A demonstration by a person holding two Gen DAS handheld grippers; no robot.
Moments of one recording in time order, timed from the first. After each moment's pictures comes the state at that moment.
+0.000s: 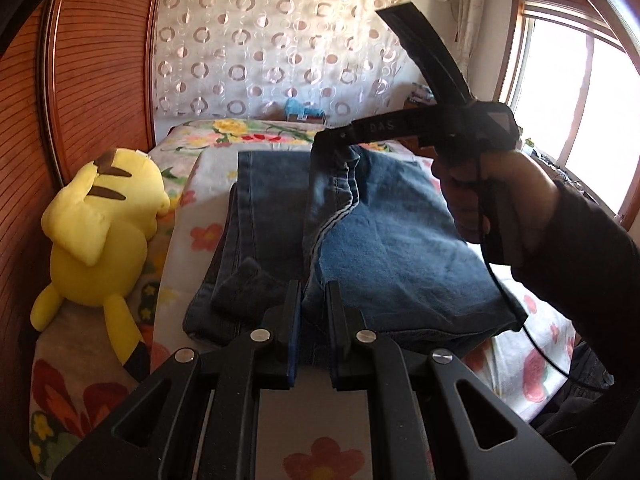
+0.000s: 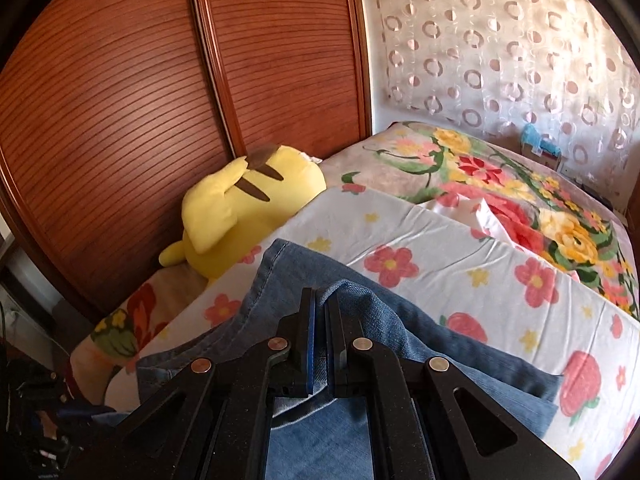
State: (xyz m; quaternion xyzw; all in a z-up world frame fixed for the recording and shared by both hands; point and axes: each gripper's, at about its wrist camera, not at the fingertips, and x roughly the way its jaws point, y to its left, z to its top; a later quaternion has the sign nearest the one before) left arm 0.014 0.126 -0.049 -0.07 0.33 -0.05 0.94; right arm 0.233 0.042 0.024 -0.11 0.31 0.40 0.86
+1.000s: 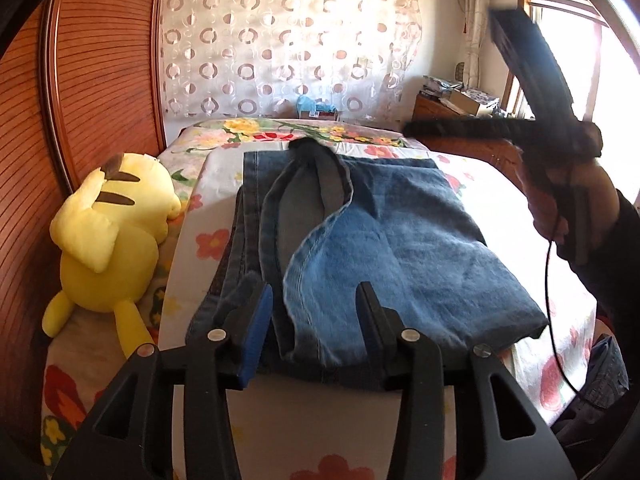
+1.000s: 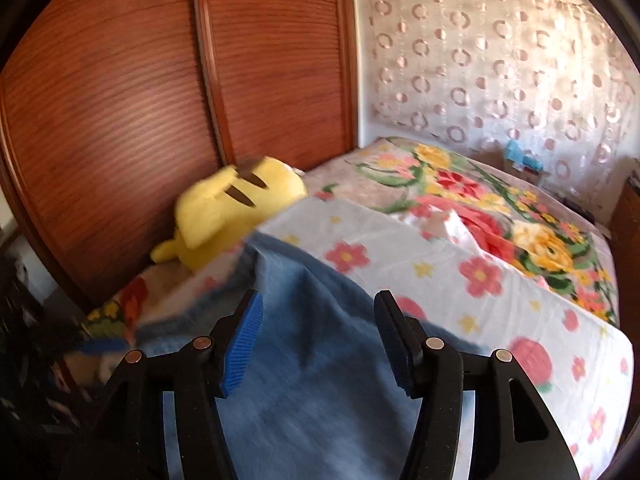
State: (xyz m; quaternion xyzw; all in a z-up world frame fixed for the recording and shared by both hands) left arm 0.031 0.122 -0.047 -0.05 0.34 -0.03 0.94; right arm 0.179 -0.044 0.036 -0.12 0.28 0.37 0.88
